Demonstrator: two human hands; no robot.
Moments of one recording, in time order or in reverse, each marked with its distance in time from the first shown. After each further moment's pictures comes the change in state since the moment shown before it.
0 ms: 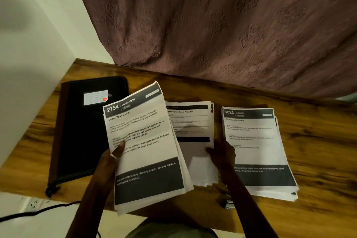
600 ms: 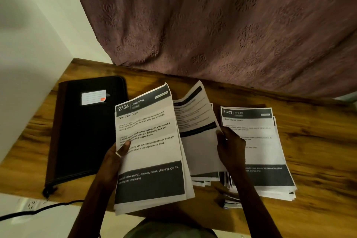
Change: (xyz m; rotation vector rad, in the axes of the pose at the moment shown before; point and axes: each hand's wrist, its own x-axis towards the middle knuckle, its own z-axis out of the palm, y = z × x) left_hand 0.004 -0.001 0.014 0.054 -0.051 0.022; right_hand -0.010 -0.014 -0.044 0.029 0.296 -0.443
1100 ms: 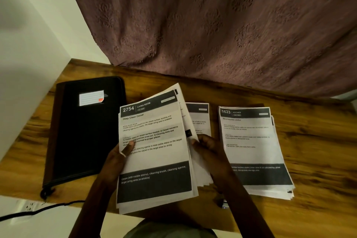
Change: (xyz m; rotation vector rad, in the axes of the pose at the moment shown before) left_hand 0.005 -0.002 0.010 0.071 0.030 -0.035; right_hand -0.031 -0.054 -0.005 0.735 -0.551 0.413
